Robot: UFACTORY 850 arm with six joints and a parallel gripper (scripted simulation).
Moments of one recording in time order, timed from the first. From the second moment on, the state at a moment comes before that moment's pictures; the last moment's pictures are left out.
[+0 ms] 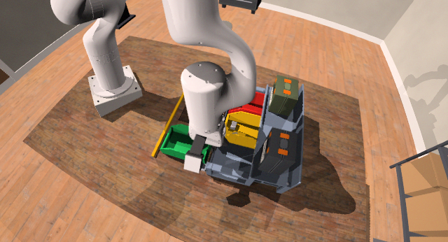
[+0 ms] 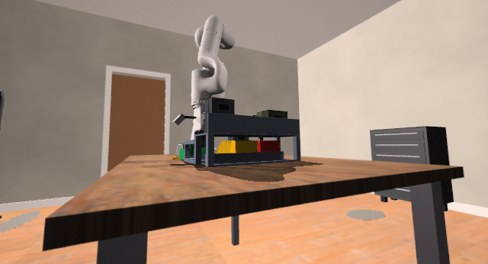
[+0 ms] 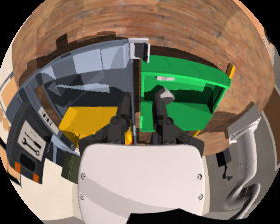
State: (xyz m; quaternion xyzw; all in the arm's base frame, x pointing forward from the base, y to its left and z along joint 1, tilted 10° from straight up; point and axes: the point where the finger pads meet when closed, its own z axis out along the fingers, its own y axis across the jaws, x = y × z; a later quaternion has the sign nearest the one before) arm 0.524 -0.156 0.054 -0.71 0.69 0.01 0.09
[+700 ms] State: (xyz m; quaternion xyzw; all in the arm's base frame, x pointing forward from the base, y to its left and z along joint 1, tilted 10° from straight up) arm 0.518 -0.163 0.107 -0.71 0.69 0.01 0.09
